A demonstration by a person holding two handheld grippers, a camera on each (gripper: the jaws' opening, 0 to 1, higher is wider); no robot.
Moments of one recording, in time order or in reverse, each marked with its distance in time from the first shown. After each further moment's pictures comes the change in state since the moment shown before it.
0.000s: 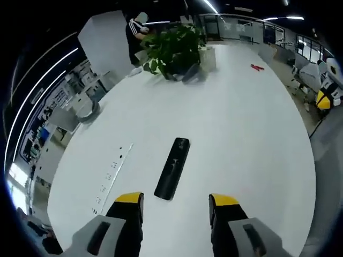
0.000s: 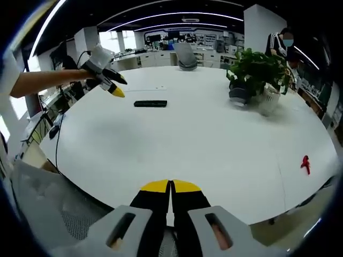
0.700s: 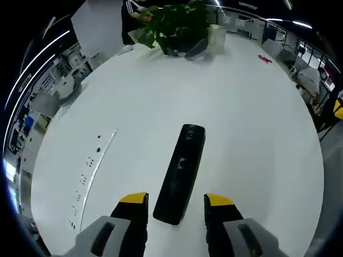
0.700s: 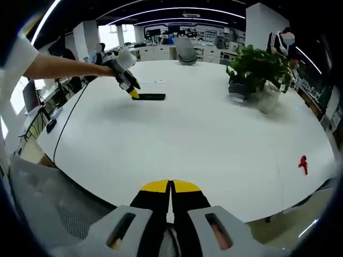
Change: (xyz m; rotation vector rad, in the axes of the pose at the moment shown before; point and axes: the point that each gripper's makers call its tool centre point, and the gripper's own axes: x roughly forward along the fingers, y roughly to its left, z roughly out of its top) left arm 0.088 0.016 -0.016 -0.055 0.116 -0.128; right arm 0.005 -0.003 -0.008 -0.024 0.055 -0.021
